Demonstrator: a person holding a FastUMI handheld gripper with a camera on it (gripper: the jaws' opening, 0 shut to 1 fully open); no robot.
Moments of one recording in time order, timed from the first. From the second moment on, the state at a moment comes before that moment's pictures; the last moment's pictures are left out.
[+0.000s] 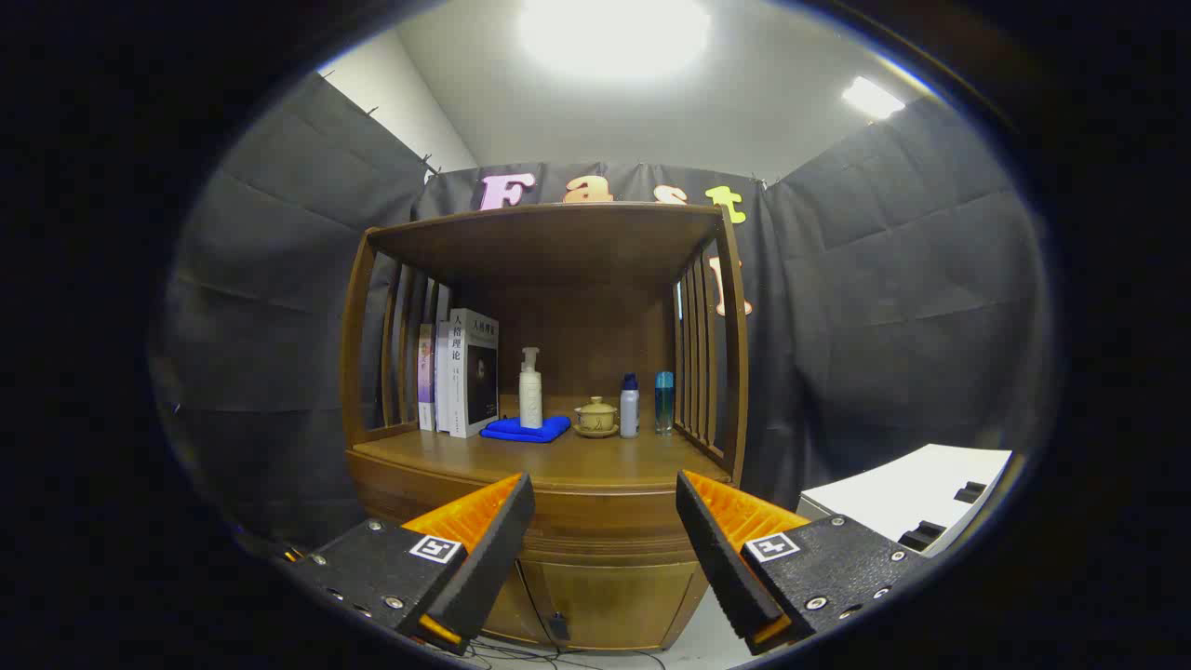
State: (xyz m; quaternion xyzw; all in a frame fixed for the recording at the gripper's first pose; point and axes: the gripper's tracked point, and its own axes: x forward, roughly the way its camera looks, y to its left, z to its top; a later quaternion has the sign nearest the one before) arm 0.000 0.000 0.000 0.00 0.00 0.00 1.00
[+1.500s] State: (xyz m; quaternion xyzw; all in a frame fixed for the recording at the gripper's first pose) arm 0.019 0.042 -0.045 0.06 0.05 0.05 1.00
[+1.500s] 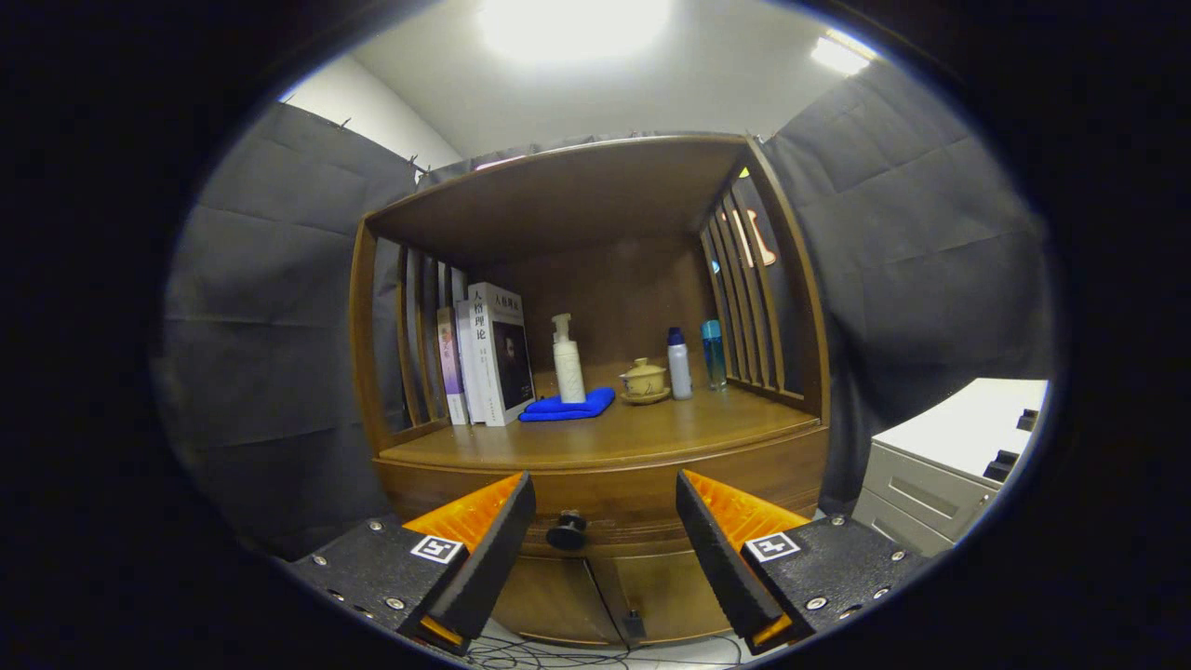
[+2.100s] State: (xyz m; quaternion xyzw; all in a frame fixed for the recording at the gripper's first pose) arm 0.076 0.057 -0.049 0.04 0.06 0.03 1.00
